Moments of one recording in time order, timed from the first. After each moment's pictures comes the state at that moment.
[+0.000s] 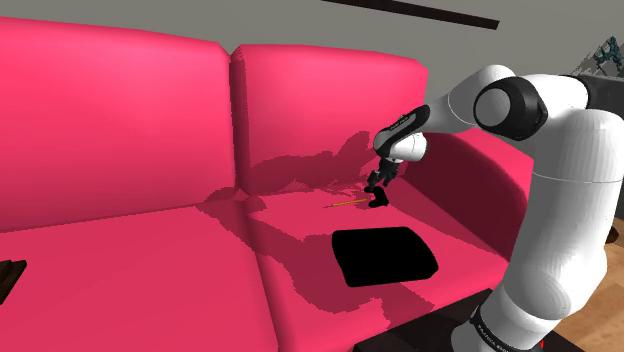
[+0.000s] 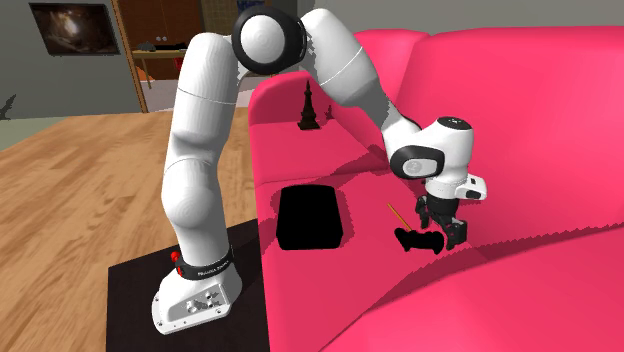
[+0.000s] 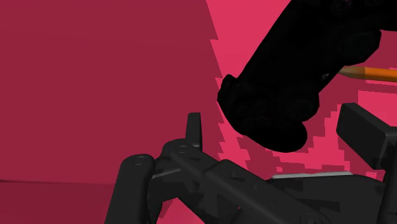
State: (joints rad) arm -0.16 0.34 -0.29 -2.10 0.30 2.54 -0.52
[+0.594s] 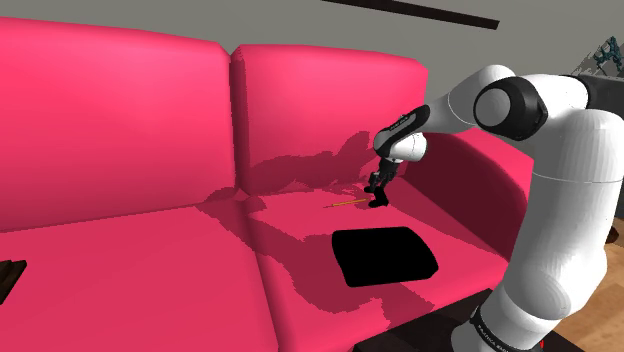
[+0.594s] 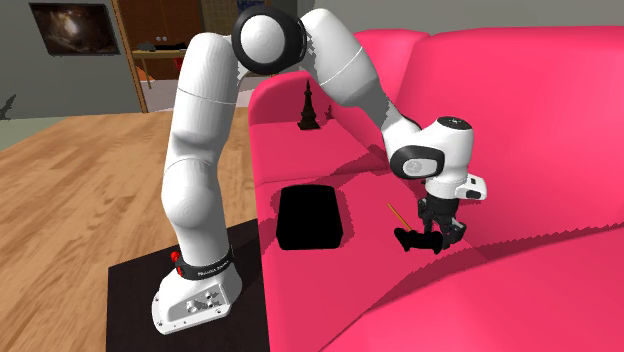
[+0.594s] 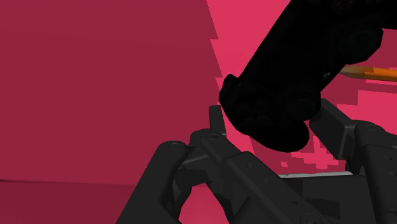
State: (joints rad) arm -0.16 0.34 -0.29 -2.10 0.30 2.54 -0.52
